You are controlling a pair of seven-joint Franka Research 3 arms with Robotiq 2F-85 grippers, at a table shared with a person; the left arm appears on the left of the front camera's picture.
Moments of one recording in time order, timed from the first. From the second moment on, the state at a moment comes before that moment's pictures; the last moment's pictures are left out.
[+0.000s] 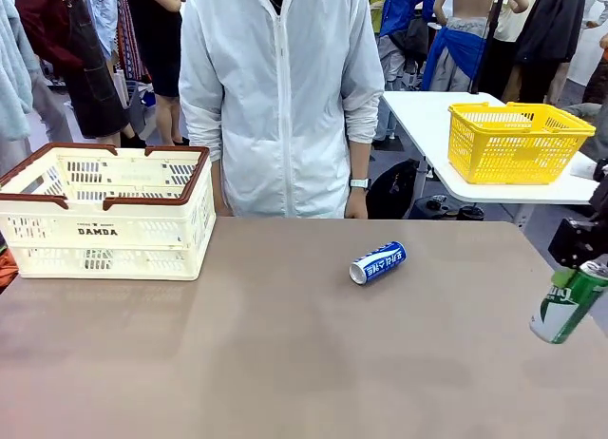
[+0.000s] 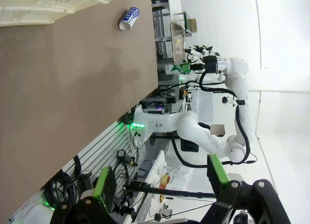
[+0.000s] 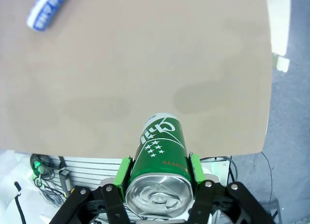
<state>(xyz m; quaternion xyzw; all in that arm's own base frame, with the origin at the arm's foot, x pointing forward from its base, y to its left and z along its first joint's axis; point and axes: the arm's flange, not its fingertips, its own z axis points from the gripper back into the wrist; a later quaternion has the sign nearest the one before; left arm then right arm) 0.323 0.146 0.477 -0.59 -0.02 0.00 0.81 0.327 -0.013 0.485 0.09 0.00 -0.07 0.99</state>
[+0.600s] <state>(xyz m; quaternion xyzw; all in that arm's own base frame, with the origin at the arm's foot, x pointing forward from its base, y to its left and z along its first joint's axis) 0.323 0.146 0.477 -0.59 -0.02 0.00 0.81 0.309 0.225 0.522 0.07 -0.06 -0.04 0.99</state>
